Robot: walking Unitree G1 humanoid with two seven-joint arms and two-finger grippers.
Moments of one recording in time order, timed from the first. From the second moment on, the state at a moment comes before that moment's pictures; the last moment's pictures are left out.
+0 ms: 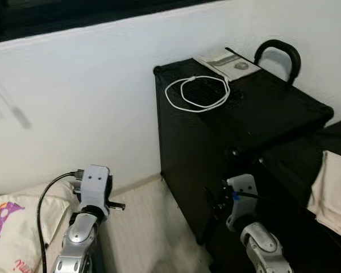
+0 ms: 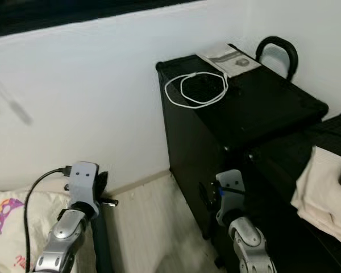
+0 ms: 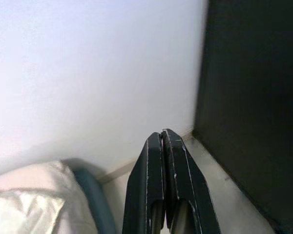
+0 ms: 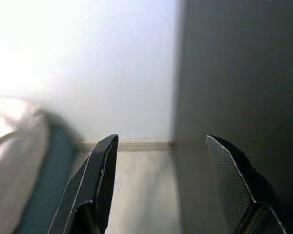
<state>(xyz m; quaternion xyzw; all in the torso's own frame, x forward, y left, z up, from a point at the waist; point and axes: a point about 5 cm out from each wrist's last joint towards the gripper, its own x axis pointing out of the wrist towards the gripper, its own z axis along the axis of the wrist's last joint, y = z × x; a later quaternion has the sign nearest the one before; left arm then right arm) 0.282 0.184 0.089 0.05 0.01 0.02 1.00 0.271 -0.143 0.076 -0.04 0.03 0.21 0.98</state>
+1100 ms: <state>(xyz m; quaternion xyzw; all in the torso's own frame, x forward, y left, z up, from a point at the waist) 0.284 0.166 0.082 0.03 0.02 -0.04 1.00 0.272 -0.149 0.067 -0.05 0.05 0.18 0.98</state>
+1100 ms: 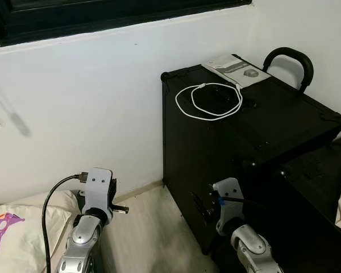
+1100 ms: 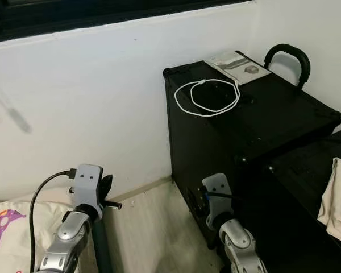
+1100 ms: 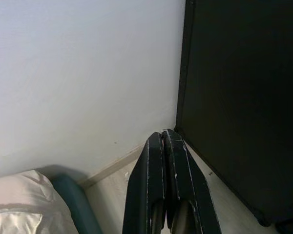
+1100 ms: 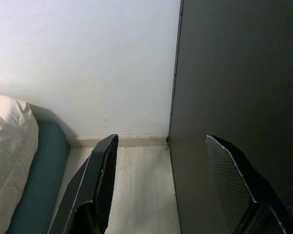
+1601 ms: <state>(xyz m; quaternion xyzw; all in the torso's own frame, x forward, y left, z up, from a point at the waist) 0.284 0.161 0.083 0.03 0.01 -0.05 1.00 0.272 -0.150 0.066 -0.08 0.05 0.19 0.98</state>
